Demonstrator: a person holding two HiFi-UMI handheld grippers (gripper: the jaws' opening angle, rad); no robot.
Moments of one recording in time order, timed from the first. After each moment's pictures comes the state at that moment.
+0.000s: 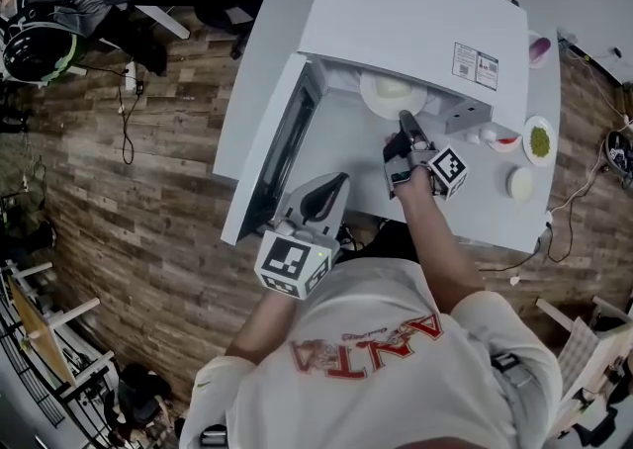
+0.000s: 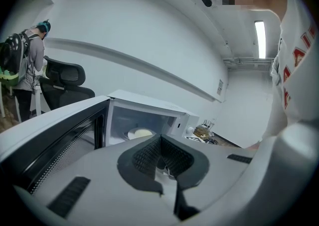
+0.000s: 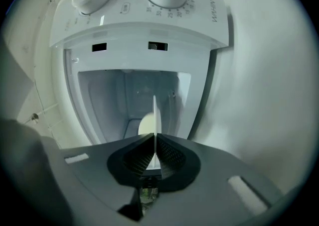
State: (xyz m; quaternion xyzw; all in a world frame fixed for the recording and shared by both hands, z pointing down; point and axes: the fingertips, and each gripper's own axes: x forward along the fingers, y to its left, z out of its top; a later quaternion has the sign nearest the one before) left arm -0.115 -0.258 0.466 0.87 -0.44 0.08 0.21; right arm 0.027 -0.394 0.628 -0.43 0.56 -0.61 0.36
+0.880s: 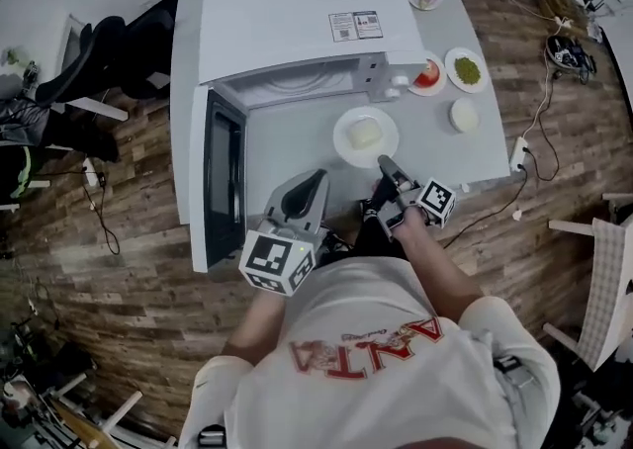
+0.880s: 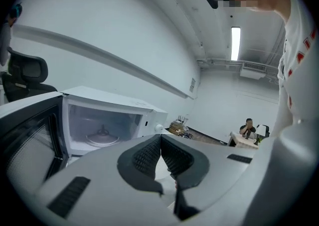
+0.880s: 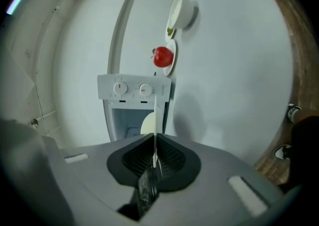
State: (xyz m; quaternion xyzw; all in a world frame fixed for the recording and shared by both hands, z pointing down) left arm -0.037 -0.225 0.458 0.93 -0.30 0.08 0.18; right arm 0.112 -0.214 0.645 -0.48 0.52 -0.60 0.36
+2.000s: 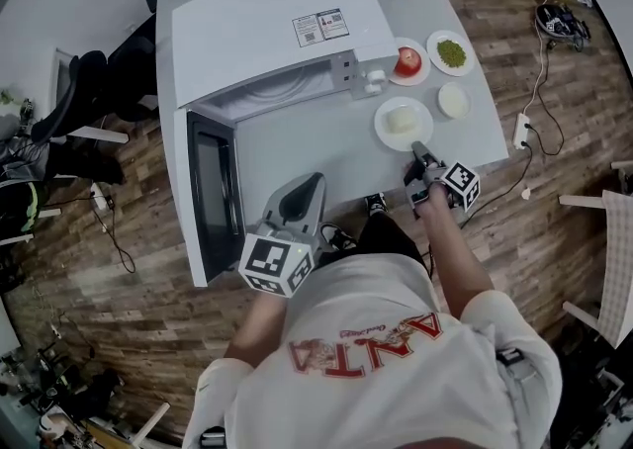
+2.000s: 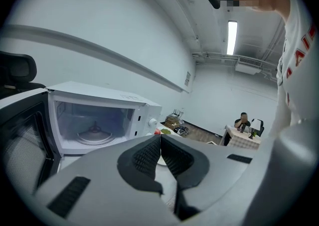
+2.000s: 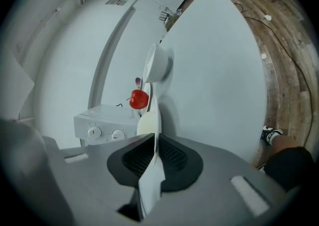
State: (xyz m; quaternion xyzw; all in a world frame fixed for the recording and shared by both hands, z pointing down) left arm -0.008 -0.218 0.467 0.94 -0.26 0.12 0.18; right arm 0.240 -0.184 0.695 -0.59 0.42 -0.58 0.37
